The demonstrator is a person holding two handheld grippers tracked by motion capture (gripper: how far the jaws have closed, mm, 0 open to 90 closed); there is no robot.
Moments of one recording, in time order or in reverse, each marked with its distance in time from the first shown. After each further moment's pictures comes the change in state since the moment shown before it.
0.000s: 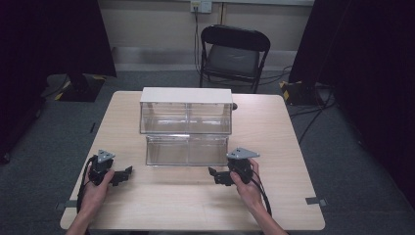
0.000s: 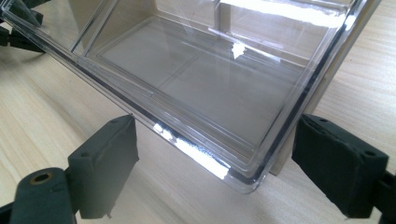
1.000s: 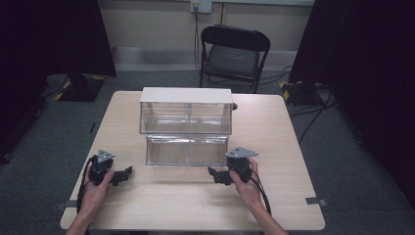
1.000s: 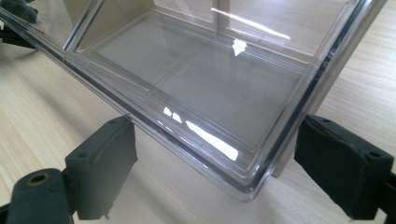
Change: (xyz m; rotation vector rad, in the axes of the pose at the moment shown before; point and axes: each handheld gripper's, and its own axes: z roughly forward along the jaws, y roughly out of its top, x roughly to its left) left arm 0.000 0.000 0.000 0.000 0.000 0.000; right arm -0.004 -0.001 0.007 0.013 0.006 -0.002
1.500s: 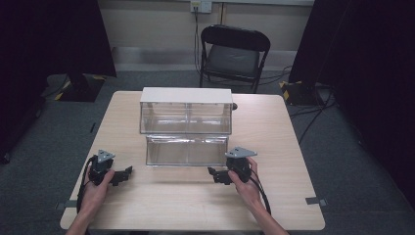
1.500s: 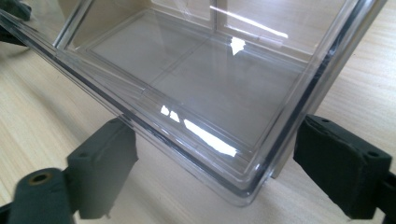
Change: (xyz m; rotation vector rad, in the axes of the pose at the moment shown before) left arm 0.000 0.000 0.000 0.000 0.000 0.000; right arm -0.001 -0.001 0.003 0.004 -0.012 -0.002
